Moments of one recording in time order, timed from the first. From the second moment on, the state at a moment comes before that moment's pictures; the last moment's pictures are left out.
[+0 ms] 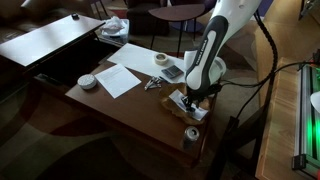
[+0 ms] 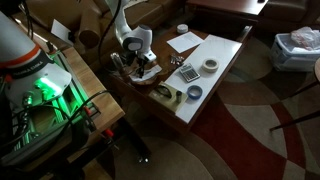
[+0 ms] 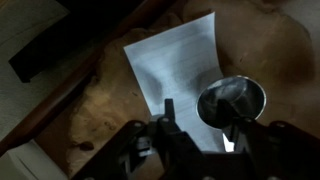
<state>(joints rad) 0.04 1.19 0.07 -1.97 0.25 2.88 0.36</state>
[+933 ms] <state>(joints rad) -0.23 0.98 0.29 -2.17 0.31 2.93 0.19</state>
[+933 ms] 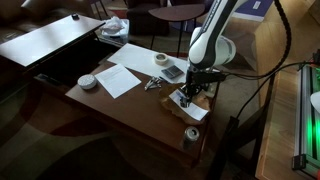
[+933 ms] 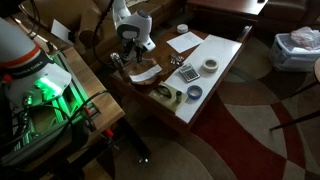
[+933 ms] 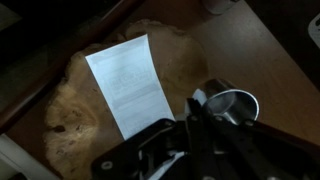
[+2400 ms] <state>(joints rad) -0.16 1.14 0.06 -1.98 0.49 3.40 0.46</state>
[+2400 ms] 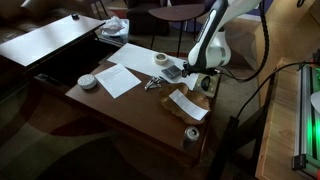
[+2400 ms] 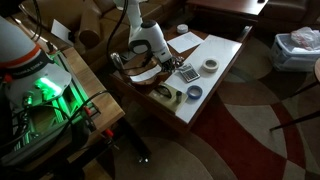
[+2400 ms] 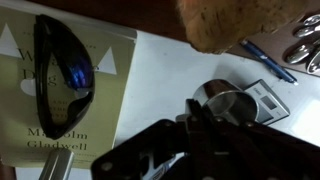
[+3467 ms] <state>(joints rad) -0.08 1.27 -0.04 -1.83 0.49 3.14 0.48</state>
